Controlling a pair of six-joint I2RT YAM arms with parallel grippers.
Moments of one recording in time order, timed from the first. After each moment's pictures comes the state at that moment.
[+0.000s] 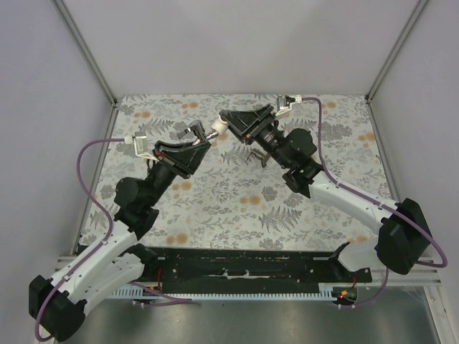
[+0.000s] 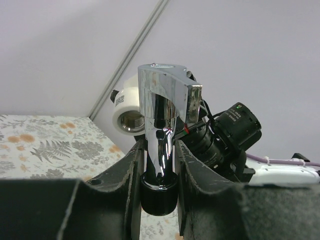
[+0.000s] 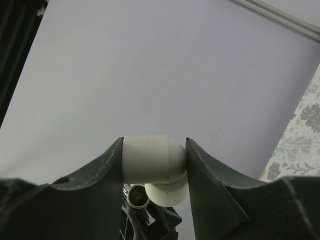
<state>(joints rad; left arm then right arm) -0.56 0.77 0.56 0.71 0.17 -0.80 0.73 1.39 1.03 0.71 -0.08 1.25</state>
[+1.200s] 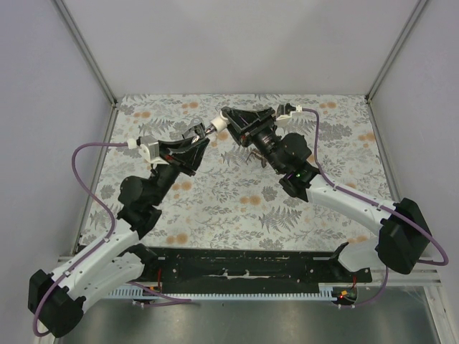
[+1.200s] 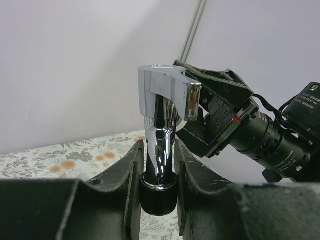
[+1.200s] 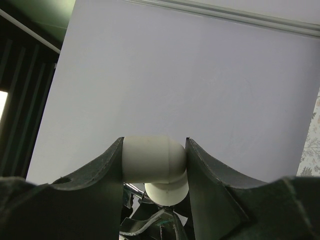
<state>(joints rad) -0.60 0.79 0.56 0.70 0.06 -0.35 0.79 1.39 1.01 0.69 0.12 1.43</state>
